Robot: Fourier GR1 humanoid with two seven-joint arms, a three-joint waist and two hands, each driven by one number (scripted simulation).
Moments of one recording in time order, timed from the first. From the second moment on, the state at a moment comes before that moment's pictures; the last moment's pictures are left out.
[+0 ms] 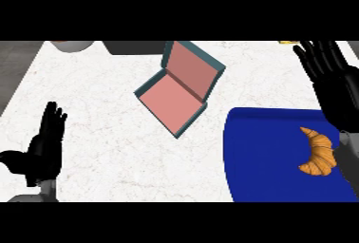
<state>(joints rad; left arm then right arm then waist) -0.01 0.30 -0.05 -1.44 0.27 0.33 -0.15 -0.38 -0.52 0.13 -1.66 -0.46 -0.14 0.05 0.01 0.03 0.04</state>
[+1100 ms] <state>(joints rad) -0.01 0.43 -0.18 -1.51 0.07 0.28 0.05 -0.03 -0.63 -0.09 -1.32 -0.11 -0.41 -0.19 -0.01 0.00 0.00</state>
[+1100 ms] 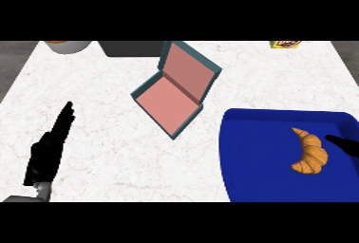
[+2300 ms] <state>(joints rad) 0.00 0.38 -0.14 -1.53 0.01 0.24 0.08 -0.03 -0.85 0.19 -1.66 0.11 0.09 0.66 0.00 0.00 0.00</state>
